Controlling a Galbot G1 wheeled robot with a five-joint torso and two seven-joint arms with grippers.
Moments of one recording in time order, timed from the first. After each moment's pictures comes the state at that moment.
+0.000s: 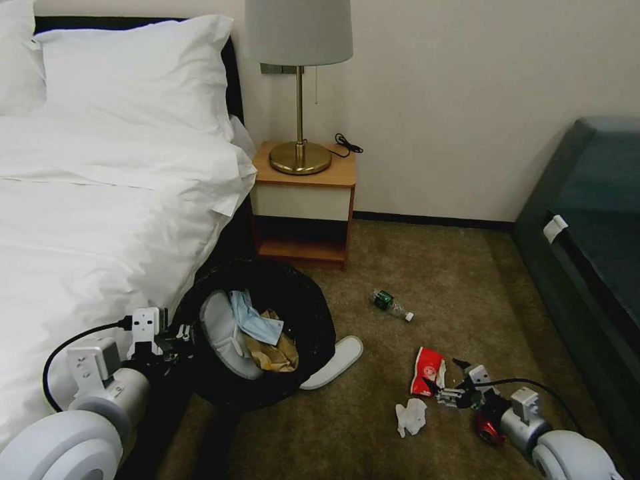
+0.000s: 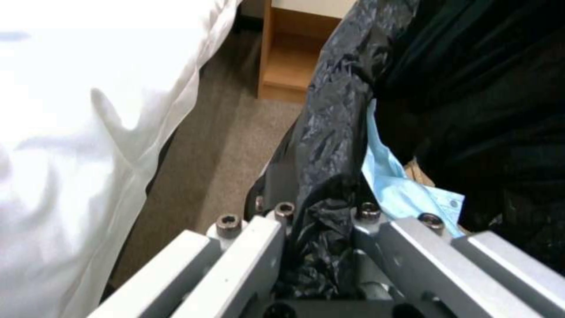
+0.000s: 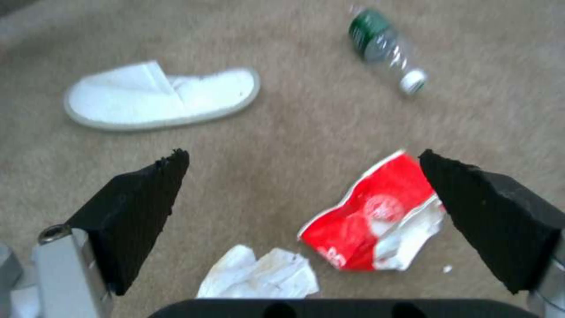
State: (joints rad) left arm 1.61 -1.09 -0.73 -2.50 -0.83 0.74 -0.39; right arm -1.49 1.00 0.53 1.62 0.33 -0.13 -0.41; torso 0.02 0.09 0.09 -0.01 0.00
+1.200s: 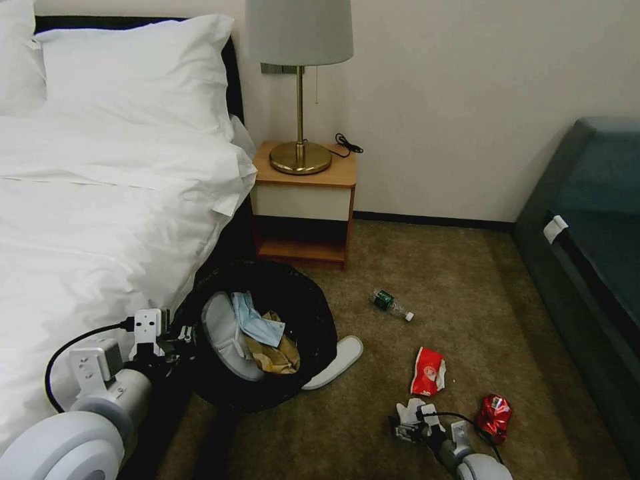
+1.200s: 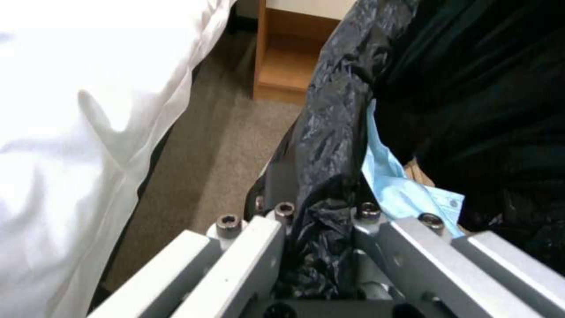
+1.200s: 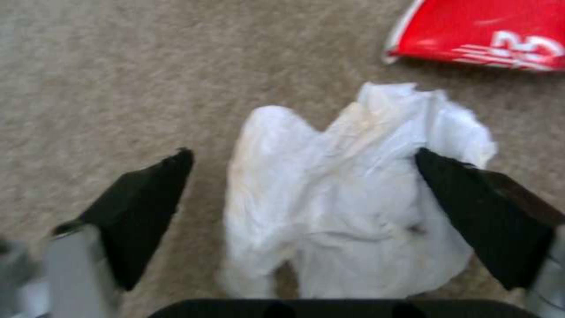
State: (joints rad) left arm 1.61 -1.09 -0.71 -2.50 -0.83 0.74 -0.38; right arm -1.26 1.28 0.42 1.08 0.22 -0.08 -0.30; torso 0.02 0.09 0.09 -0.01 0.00
